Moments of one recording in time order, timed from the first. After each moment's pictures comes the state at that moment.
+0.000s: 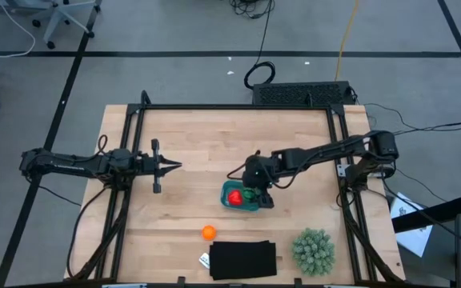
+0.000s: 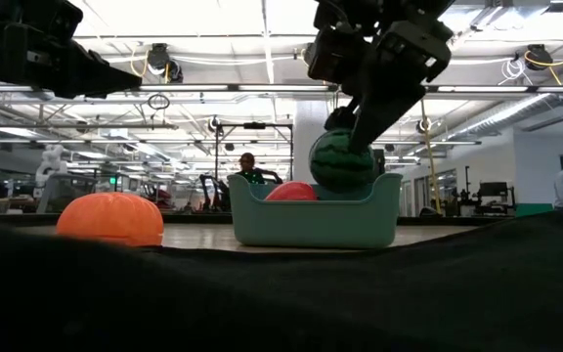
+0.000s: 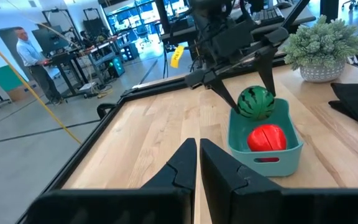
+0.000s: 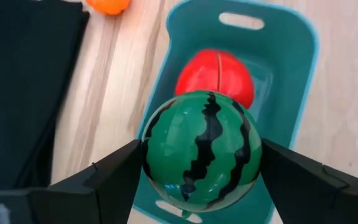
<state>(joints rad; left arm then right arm) -0.04 0.38 0.14 0.14 -0.13 0.26 0.03 1.68 1.09 -0.43 -0.27 -0.01</state>
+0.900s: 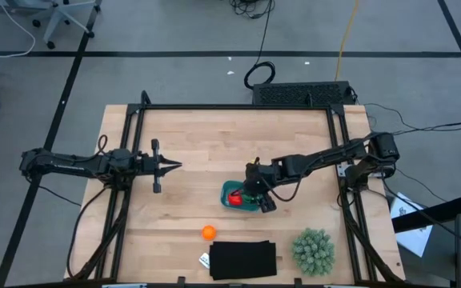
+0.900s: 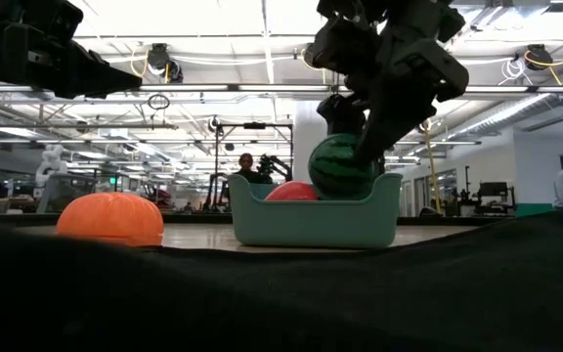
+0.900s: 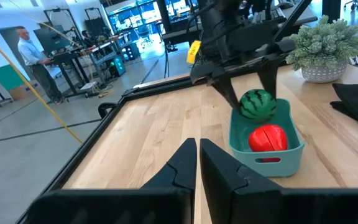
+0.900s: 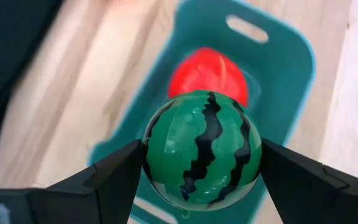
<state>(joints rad) -0.04 0.38 0.14 0.15 -0.14 0.26 0.11 1.68 1.09 -0.42 -0.10 -0.19</state>
